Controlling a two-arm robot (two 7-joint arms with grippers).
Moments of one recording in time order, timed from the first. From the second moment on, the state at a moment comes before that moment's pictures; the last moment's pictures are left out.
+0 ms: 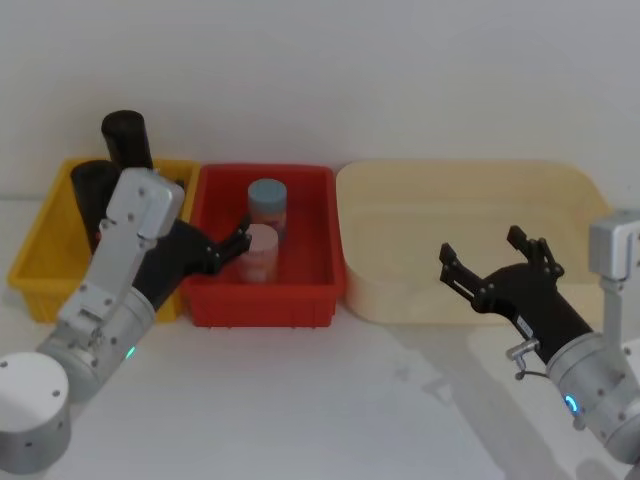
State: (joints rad) left arm -0.25 0.39 0.44 -1.67 -0.20 0.06 -0.02; right arm 0.01 0.35 -0.23 -1.78 0.30 0.07 0.11
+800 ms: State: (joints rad) left arm -0.17 0.48 0.25 -1.89 -0.31 0.33 -0.03; right arm 0.26 0.38 -0.26 -1.70 0.44 0.25 0.33
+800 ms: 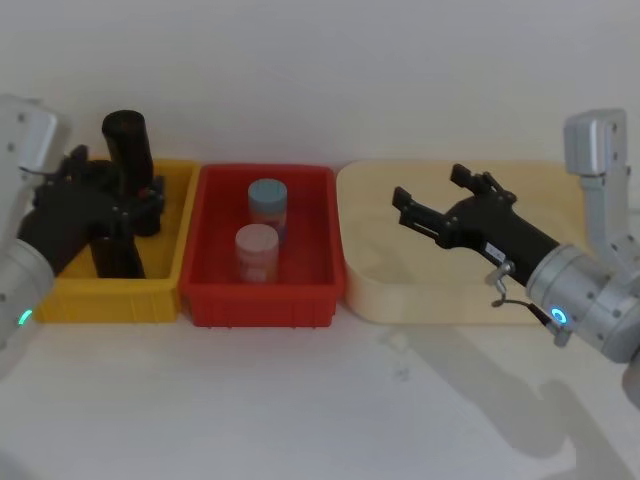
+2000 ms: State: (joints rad) left arm -0.24 0.42 0.14 -1.65 -0.49 0.31 -0.17; right arm 0.44 0.32 -0.41 -1.45 0.38 0.18 0.39
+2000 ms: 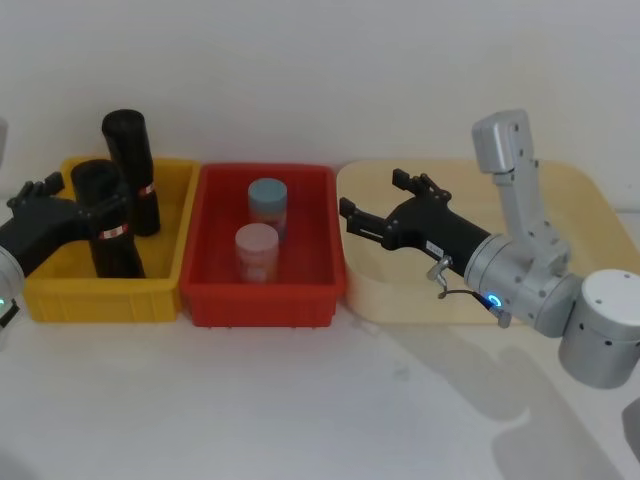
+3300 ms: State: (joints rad) left arm -0.34 0.38 0.17 -1.49 -0.43 0.28 -0.17; right arm 0.46 0.31 -0.43 -1.38 0.37 0.14 0.41
